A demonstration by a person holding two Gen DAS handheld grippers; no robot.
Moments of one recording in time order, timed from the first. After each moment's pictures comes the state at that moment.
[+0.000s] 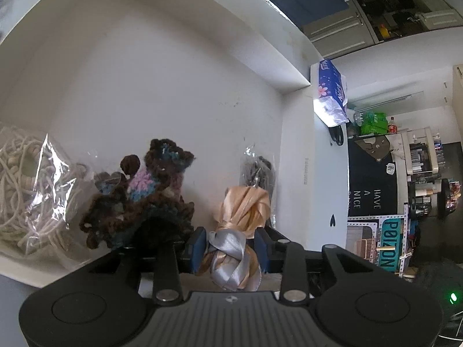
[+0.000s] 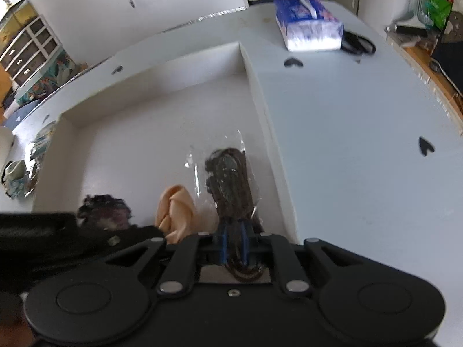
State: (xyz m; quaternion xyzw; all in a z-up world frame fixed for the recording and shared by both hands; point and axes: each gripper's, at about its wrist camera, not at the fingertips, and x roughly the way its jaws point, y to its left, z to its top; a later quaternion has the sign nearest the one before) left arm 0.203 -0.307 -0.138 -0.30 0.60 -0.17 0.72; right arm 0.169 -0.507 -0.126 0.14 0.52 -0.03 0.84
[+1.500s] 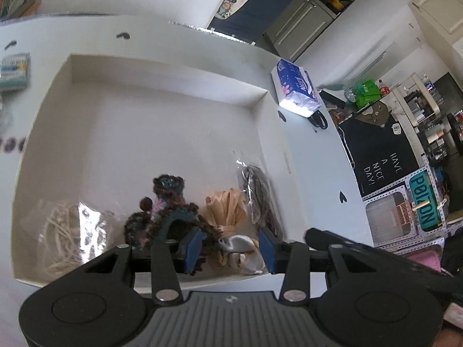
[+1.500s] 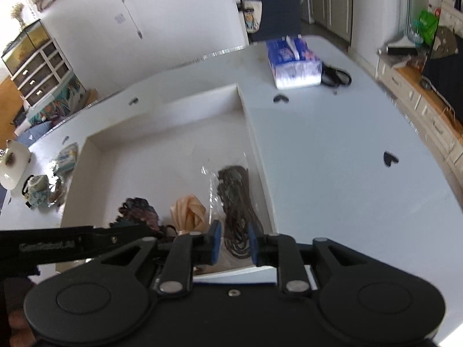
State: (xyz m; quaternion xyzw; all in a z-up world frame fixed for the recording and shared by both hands) left arm 0.169 -0.317 -0.077 -0.14 0.53 -0.20 0.81; right arm 0.115 -0.511 -0.055 0.14 0.46 -0.03 0.88
